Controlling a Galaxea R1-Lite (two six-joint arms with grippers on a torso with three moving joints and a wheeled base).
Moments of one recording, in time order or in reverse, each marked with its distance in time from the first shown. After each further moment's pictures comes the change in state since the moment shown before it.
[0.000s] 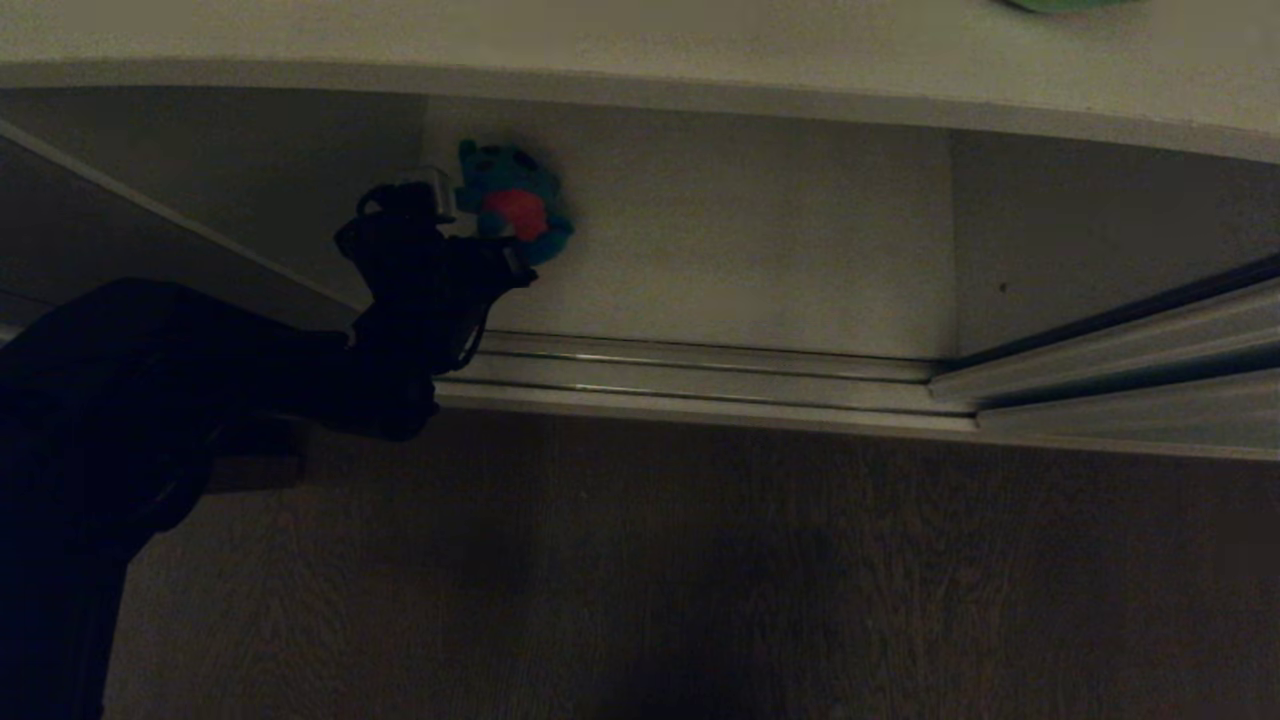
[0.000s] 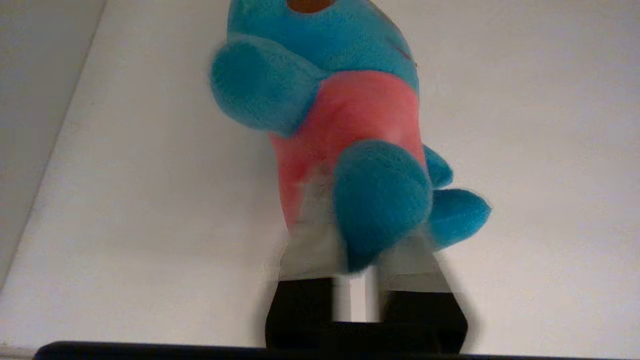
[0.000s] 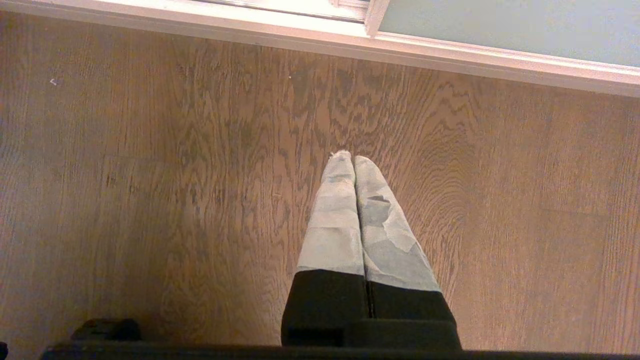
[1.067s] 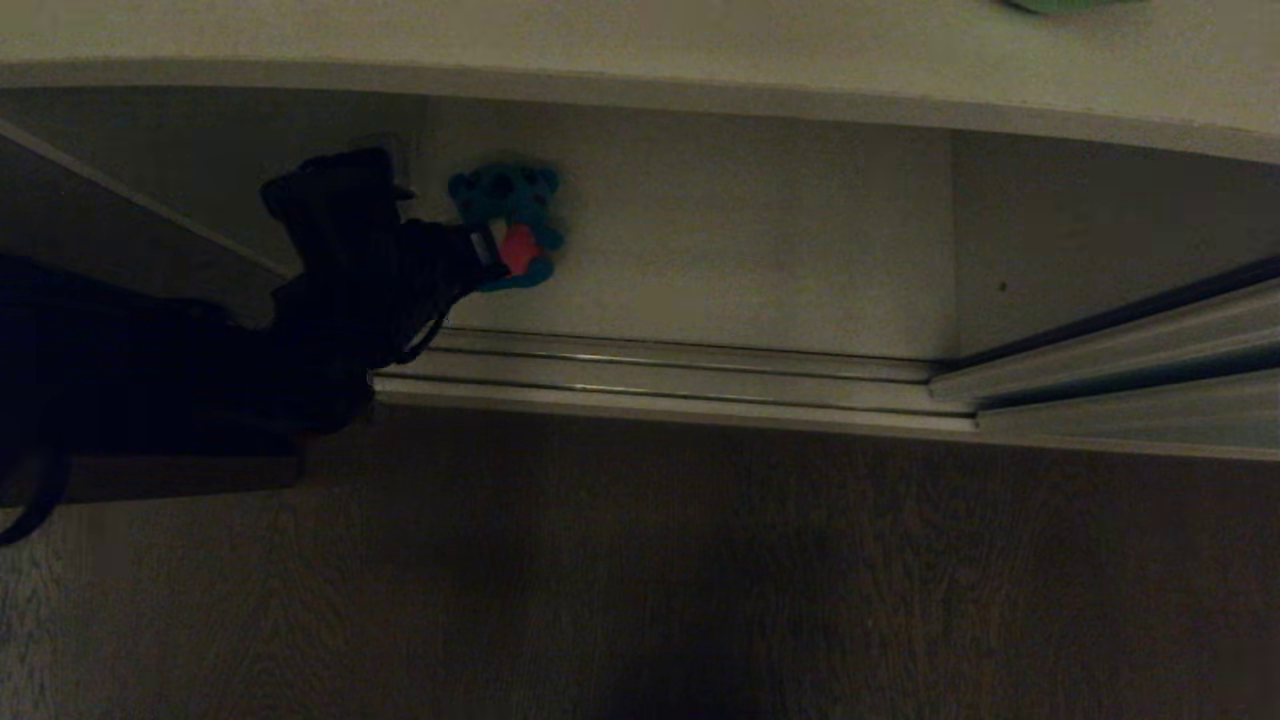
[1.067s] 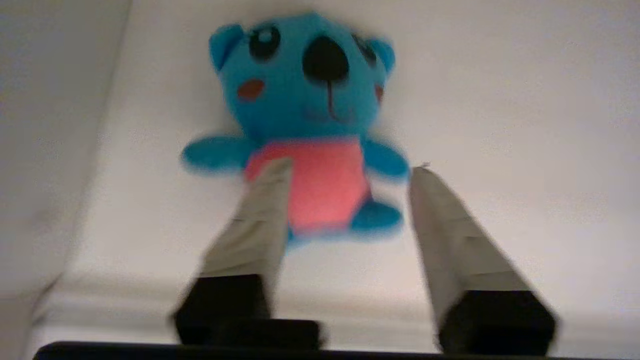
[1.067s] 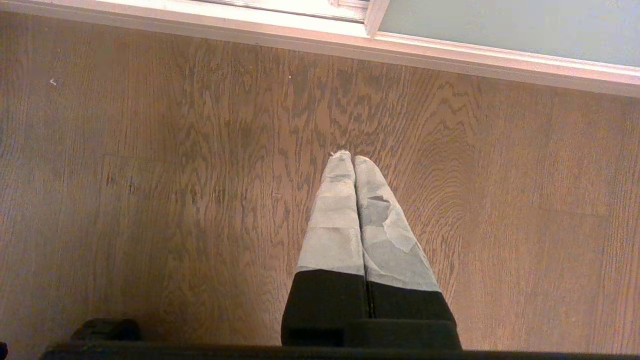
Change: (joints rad) left arm 0.001 -0.251 0.205 0.198 -0.017 -0.020; right arm 0.000 0.000 0.000 0.000 0.000 0.000
